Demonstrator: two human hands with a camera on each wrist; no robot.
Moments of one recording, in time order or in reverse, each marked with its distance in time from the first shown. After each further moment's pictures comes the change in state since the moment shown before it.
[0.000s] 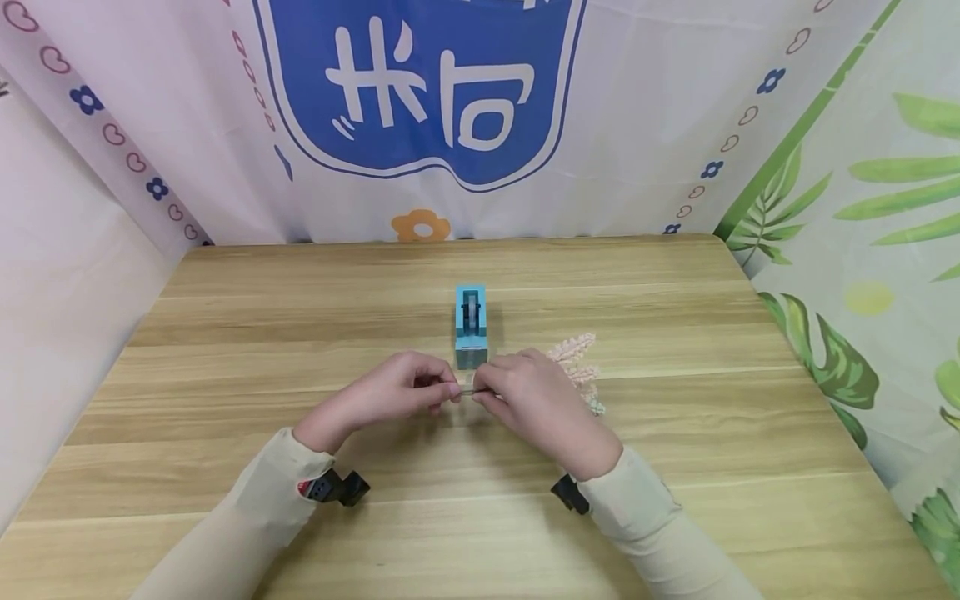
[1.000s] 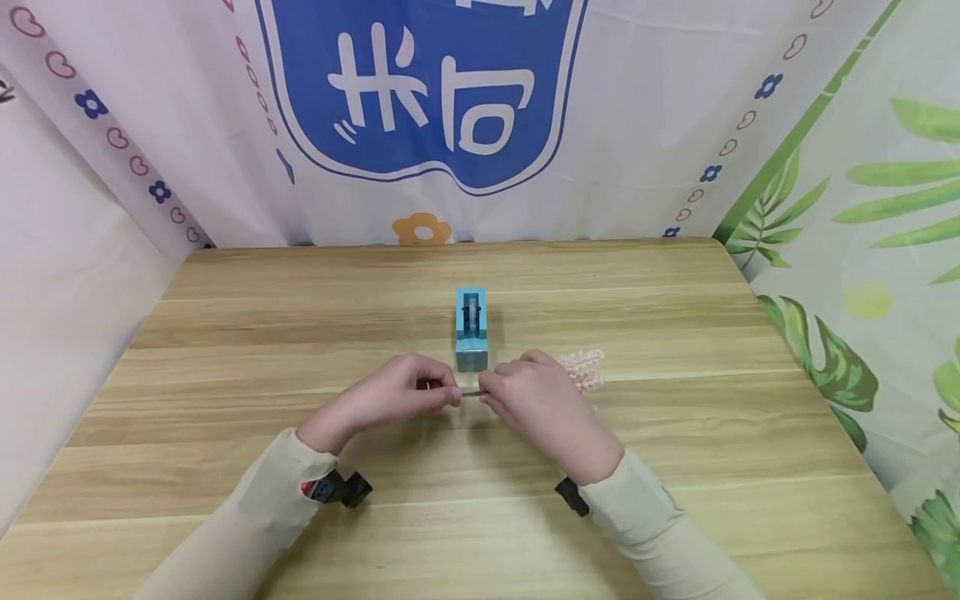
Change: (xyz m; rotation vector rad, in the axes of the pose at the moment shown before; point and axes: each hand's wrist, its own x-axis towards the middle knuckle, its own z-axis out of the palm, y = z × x) left_hand 0.001 0.001 0.001 0.026 0.010 -0.033; right_hand -0.004 -0.001 0.001 -0.173 -0.016 -0.019
